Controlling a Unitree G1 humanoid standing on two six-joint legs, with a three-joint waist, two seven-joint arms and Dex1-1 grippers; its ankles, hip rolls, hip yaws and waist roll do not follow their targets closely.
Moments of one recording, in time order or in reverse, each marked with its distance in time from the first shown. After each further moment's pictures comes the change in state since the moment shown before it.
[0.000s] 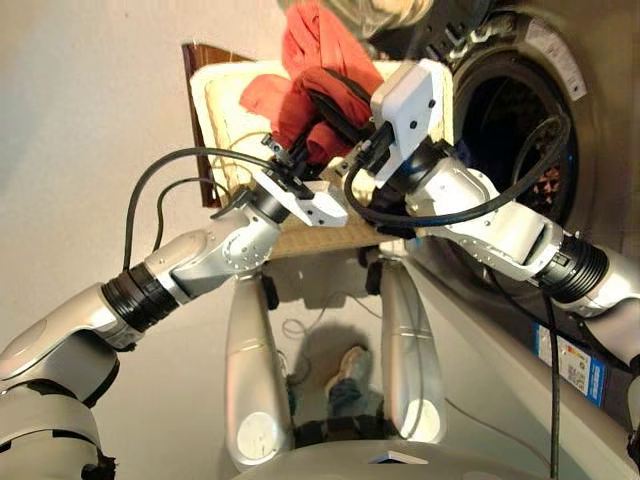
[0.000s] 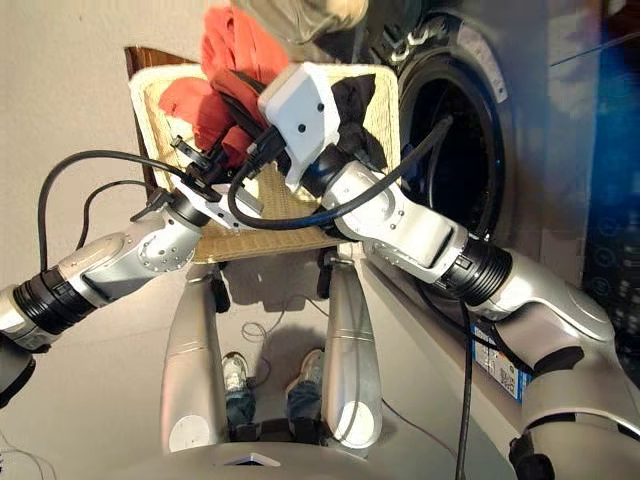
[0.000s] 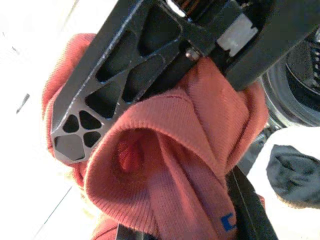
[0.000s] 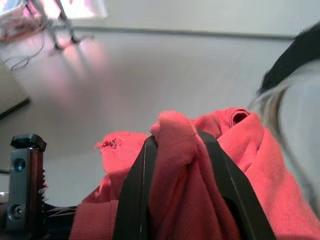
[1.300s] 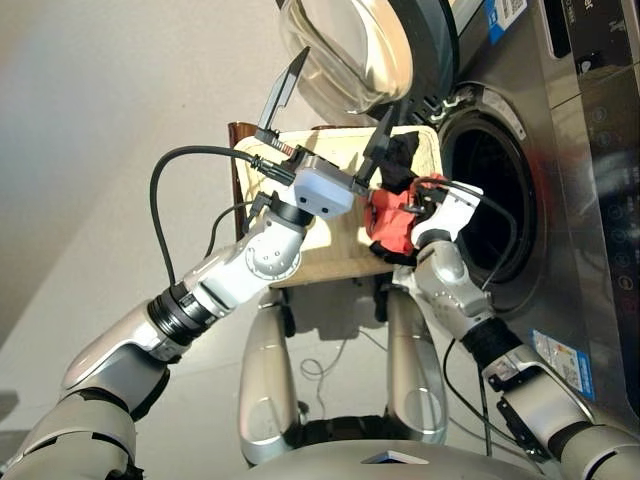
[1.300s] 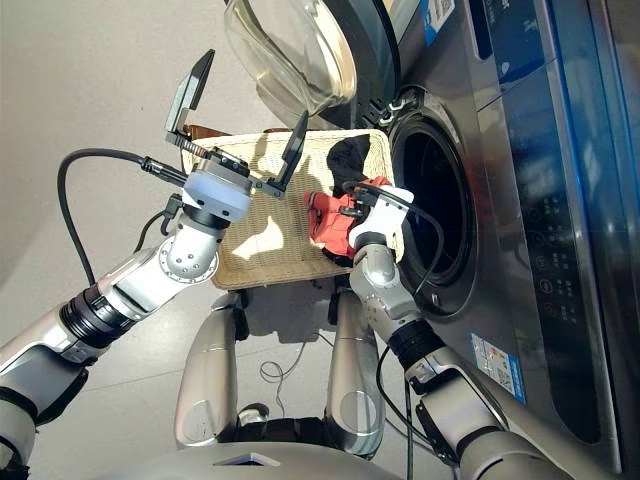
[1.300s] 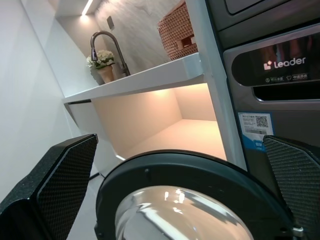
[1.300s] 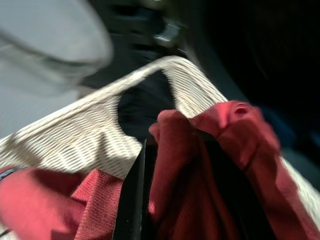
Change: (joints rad) left arm 0.093 -0.251 0.150 -0.066 -0.209 -0.120 0.081; right arm 0.429 0.490 -0.505 0.700 0.160 -0.162 -0.248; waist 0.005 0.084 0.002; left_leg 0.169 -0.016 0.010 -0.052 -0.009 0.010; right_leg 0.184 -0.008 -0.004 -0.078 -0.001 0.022
